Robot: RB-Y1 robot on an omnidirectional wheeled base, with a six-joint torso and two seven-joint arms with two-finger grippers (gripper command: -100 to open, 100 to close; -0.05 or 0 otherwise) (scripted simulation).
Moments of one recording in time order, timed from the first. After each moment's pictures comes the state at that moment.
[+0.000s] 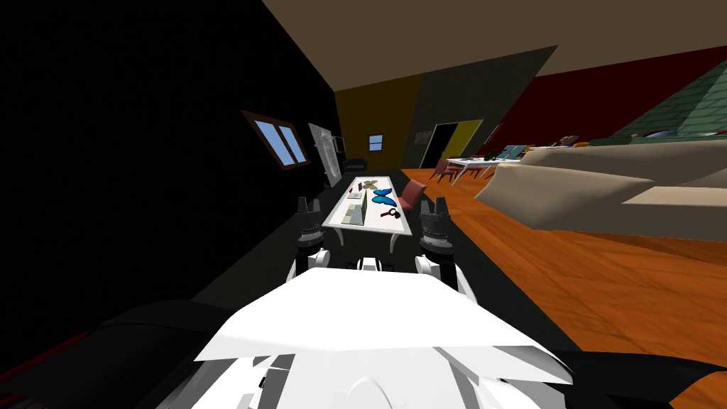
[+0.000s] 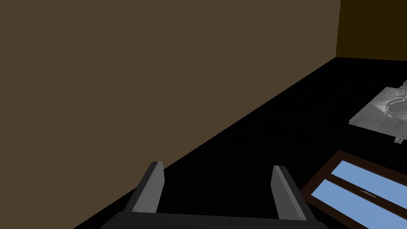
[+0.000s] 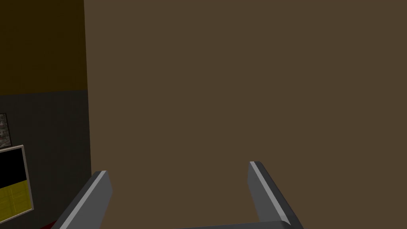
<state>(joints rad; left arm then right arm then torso) 0.46 0.03 -0.04 -2.24 0.01 -0.64 -0.03 0.48 -0.05 0.01 -2.21 0.09 -0.65 0.02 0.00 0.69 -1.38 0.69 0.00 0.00</state>
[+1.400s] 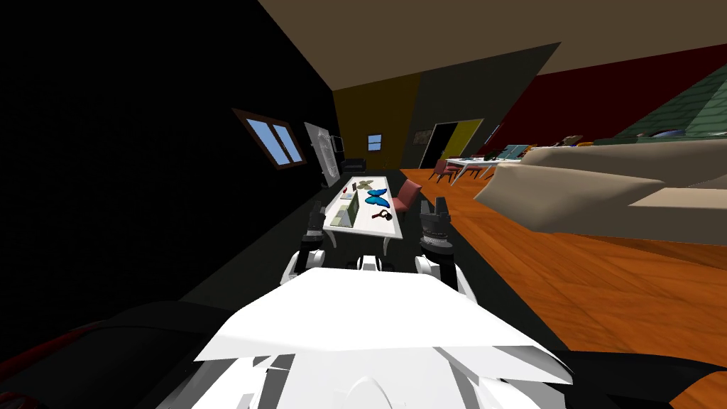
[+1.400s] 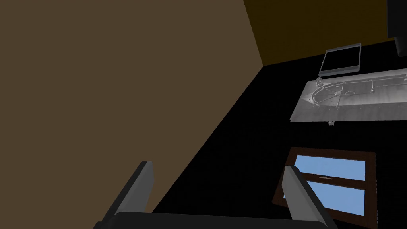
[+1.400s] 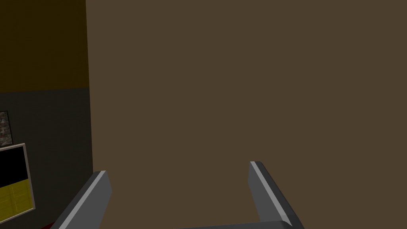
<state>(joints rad) 0.42 0.13 0.03 -2.11 -0.06 -0.41 -0.10 0.48 -0.05 0.01 -2.21 0.09 -0.65 0.02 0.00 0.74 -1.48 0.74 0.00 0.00</state>
